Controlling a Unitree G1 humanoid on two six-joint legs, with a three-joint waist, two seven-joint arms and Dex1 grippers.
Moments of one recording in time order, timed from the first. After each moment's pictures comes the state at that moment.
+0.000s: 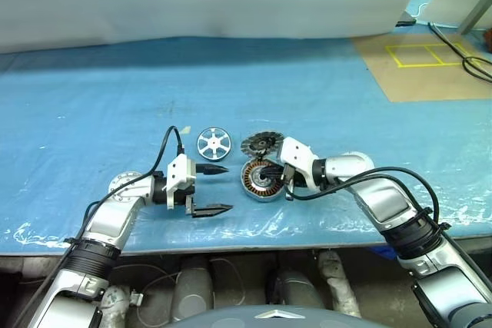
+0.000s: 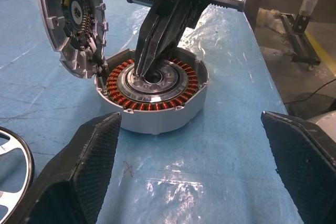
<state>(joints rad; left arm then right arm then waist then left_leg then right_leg) -0.23 0.50 -0.16 0.11 -0.33 -0.03 -1.26 -0.41 -0.61 0.41 -0.13 0.08 0.46 0.92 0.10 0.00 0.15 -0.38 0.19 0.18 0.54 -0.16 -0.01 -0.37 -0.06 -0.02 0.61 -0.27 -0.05</state>
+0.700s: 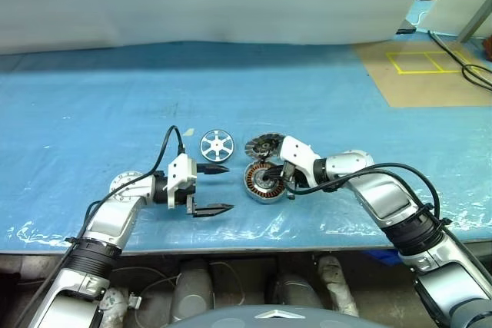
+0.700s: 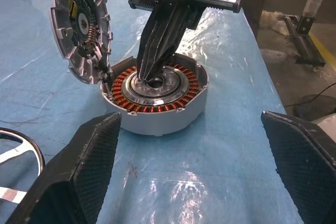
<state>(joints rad) -0.24 0.50 -0.16 0.11 -0.33 -0.03 -1.25 -0.42 -0.63 0.41 -0.15 0.11 0.61 0.92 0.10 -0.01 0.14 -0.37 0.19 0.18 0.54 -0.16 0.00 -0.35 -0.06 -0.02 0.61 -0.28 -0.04</state>
